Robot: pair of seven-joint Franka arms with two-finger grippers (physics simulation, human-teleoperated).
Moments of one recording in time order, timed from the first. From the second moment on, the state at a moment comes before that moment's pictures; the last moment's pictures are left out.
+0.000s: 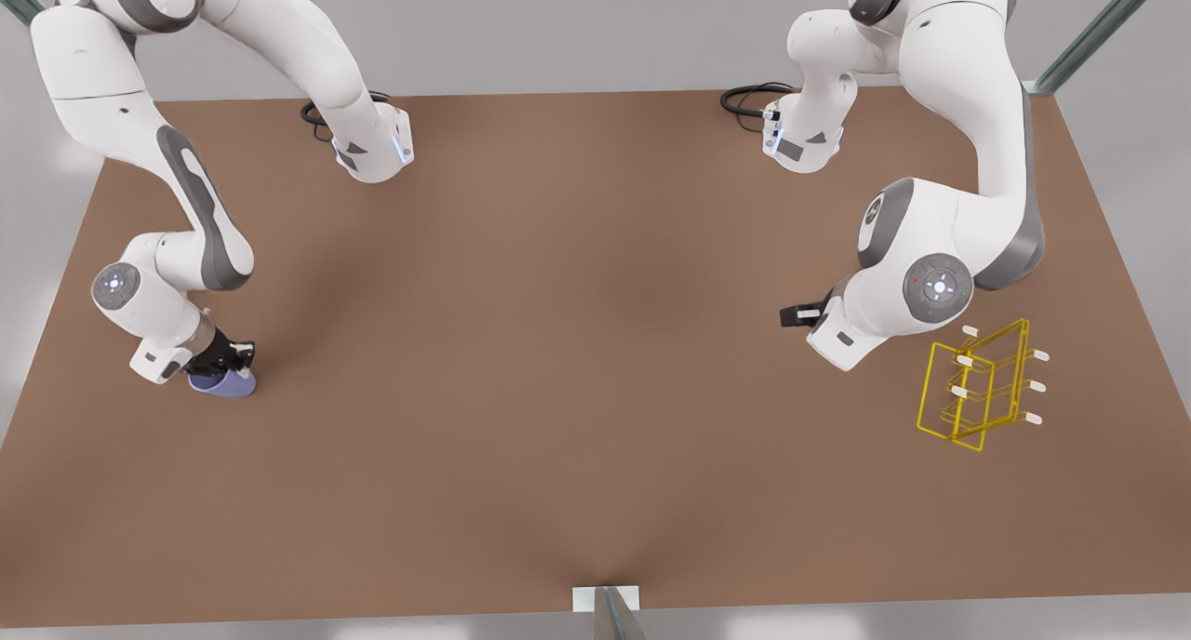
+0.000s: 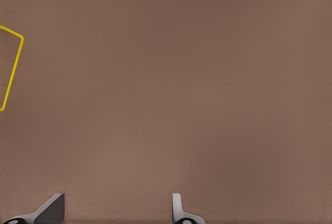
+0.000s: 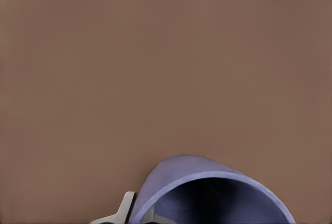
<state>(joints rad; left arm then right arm) -0.11 0.40 -0.20 -1.35 0.02 1.46 -0.37 -1.05 0.46 0.78 -2.14 -0.47 2.53 -0.24</state>
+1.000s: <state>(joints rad) -0.13 0.43 -0.20 -1.33 0.05 1.47 -0.39 0.15 0.83 0.52 -1.38 0.41 2.47 0.06</state>
